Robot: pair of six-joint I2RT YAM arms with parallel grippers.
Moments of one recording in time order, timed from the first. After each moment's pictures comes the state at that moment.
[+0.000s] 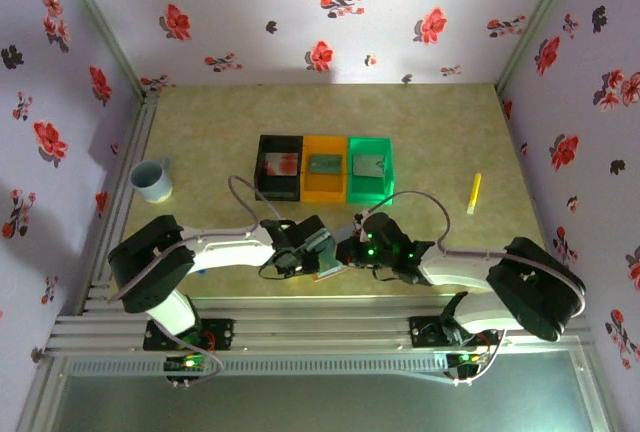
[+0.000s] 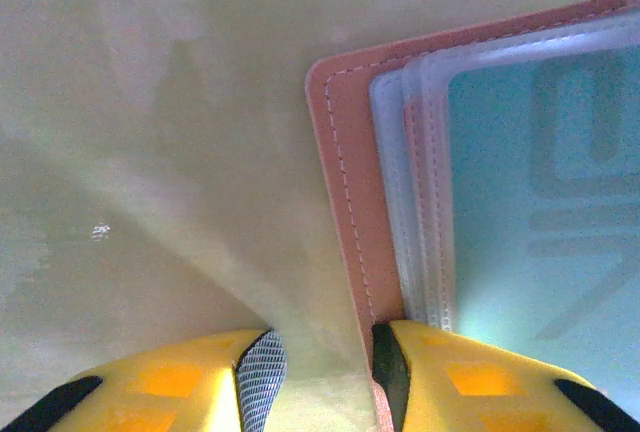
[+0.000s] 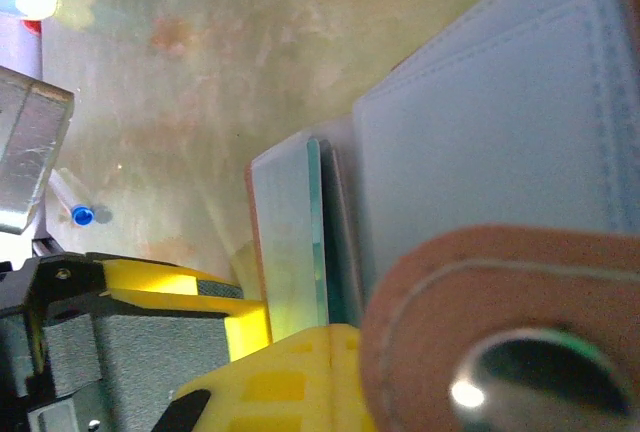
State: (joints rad) left arm -1.10 1.64 0.83 -0.51 -0.03 -1.17; right arm 0.86 1.32 0.36 0.25 -0.29 0.97
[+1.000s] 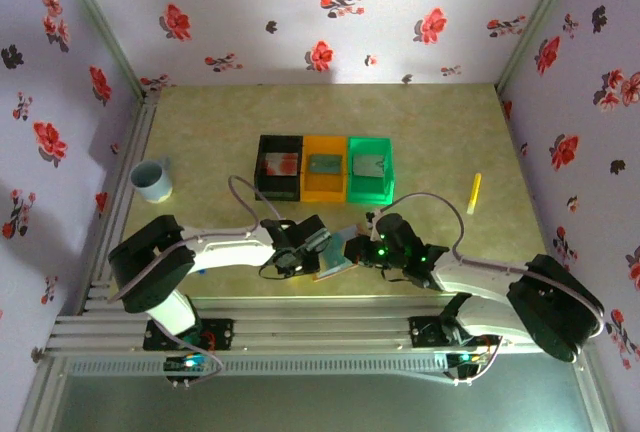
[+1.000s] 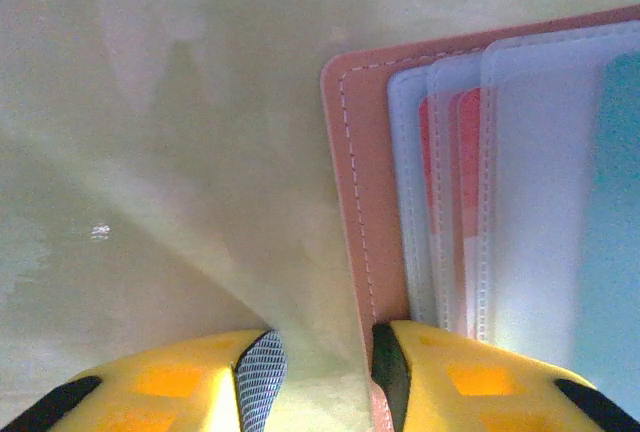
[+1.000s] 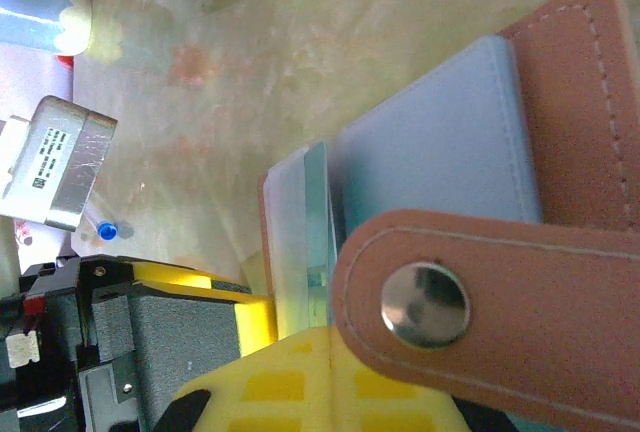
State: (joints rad) left arm -1.10 1.64 0.83 -0.51 -0.03 -1.17; right arm 0.80 1.18 0.30 0.22 -0.29 0.97
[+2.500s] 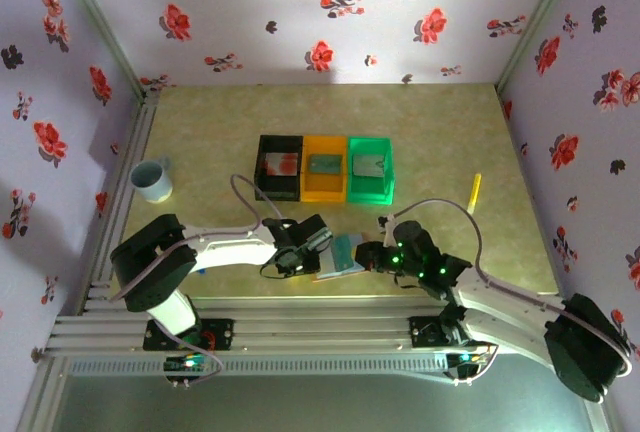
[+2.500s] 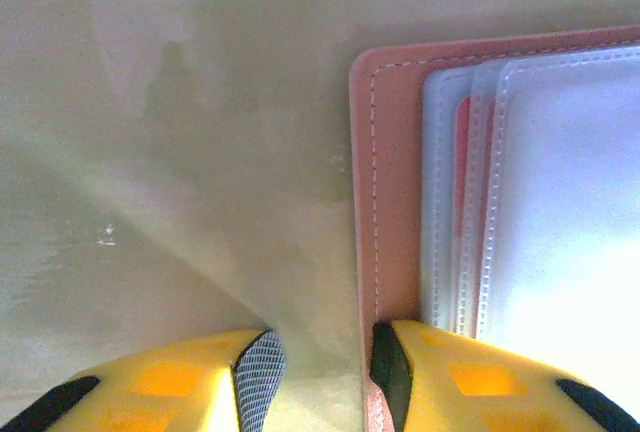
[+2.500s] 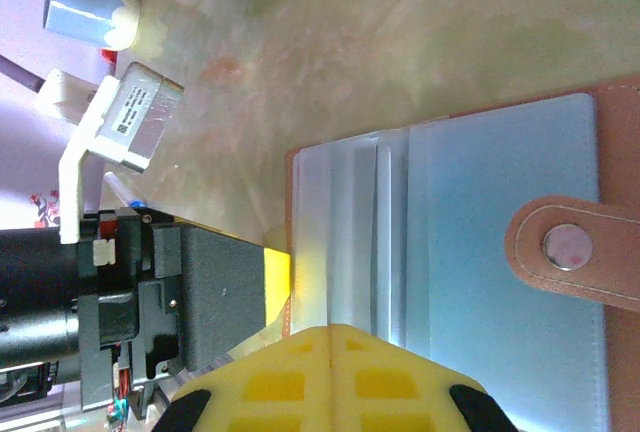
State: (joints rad) left arm -1.10 1.65 0.85 -0.53 -0.03 -1.15; right arm 0.77 0.89 0.22 0.07 -0.31 0.92
